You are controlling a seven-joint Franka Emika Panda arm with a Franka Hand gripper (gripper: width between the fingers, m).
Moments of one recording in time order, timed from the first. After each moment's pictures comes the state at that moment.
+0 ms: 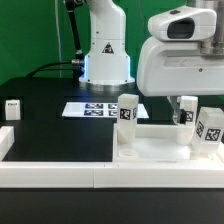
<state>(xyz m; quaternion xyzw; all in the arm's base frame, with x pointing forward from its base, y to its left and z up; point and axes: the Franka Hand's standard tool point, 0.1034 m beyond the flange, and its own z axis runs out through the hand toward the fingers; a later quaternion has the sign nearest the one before) 0.643 0.106 0.089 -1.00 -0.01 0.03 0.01</state>
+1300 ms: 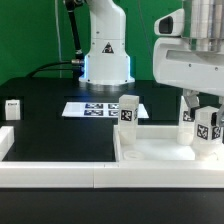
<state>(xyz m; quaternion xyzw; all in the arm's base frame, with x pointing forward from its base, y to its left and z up) 0.634 0.109 0.087 -0.83 0.55 0.00 0.03</state>
